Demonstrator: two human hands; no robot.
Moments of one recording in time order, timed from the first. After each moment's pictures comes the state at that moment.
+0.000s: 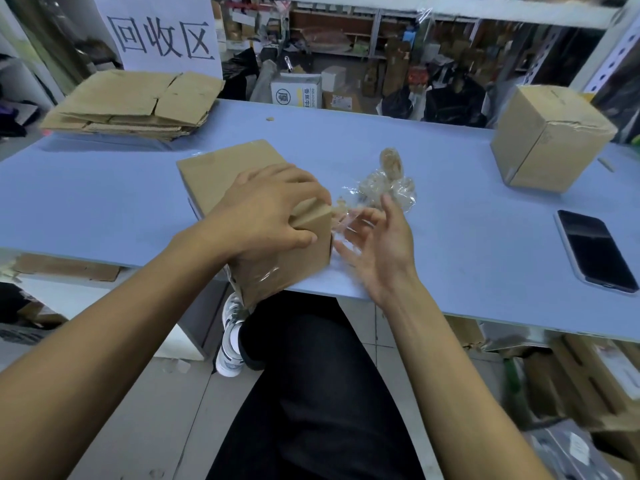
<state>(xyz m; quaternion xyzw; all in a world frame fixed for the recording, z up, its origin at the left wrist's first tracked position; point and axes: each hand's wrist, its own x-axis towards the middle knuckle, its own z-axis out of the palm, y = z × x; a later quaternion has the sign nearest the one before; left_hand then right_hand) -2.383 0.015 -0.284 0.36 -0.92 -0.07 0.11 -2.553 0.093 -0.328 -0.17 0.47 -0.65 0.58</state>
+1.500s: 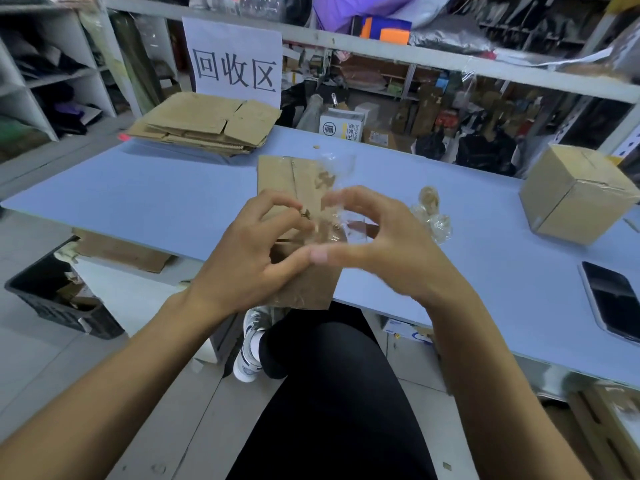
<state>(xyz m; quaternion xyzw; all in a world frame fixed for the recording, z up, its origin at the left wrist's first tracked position) -2.300 0.079 -0.296 0.34 -0.83 -0.12 0.42 -2.502 0.122 -0.247 -0.67 0.53 -0.40 0.34</state>
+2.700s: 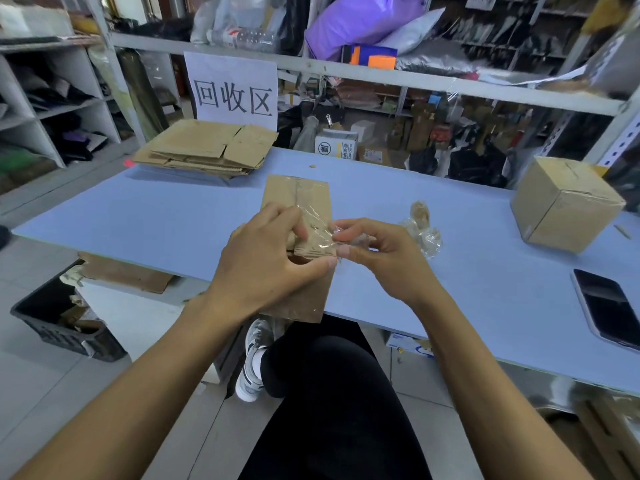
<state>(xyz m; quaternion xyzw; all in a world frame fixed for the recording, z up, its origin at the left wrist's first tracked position) -2.325 0.084 -0.270 0.47 -0.79 -0.10 0.37 -2.530 0.098 -0.278 -0.67 0.47 -0.47 0.33</state>
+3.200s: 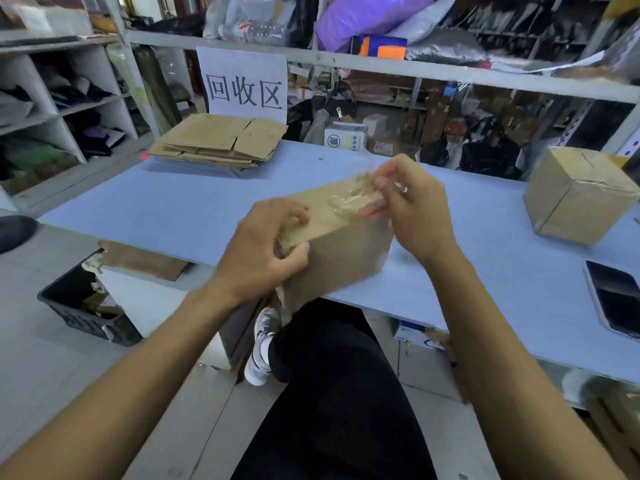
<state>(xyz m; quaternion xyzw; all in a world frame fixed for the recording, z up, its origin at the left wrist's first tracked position) -2.308 0.080 -0.291 0.39 -0.81 -0.14 0.42 -2.539 0.092 -0.242 -0.65 0.51 -0.54 0.20</state>
